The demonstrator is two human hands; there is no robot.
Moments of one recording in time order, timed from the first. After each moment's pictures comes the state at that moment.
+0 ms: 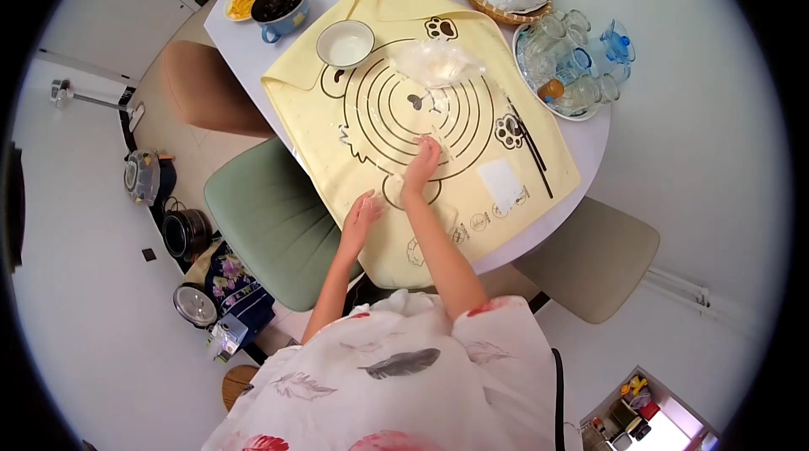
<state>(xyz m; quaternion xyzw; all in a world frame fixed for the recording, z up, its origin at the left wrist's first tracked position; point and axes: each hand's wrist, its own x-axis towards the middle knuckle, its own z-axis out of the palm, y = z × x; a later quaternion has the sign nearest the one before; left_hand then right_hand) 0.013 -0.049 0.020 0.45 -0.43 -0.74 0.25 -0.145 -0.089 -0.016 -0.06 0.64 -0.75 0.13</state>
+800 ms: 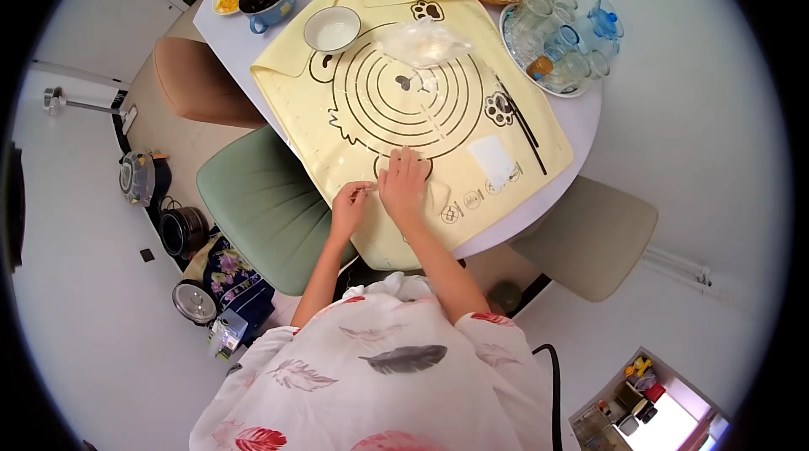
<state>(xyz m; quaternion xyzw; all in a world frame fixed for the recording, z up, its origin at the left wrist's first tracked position) 0.022 -0.052 0.006 0.46 -0.63 -0.58 0.22 -0.100 -0.011 0.007 -0.51 0.84 -0.12 -0.09</state>
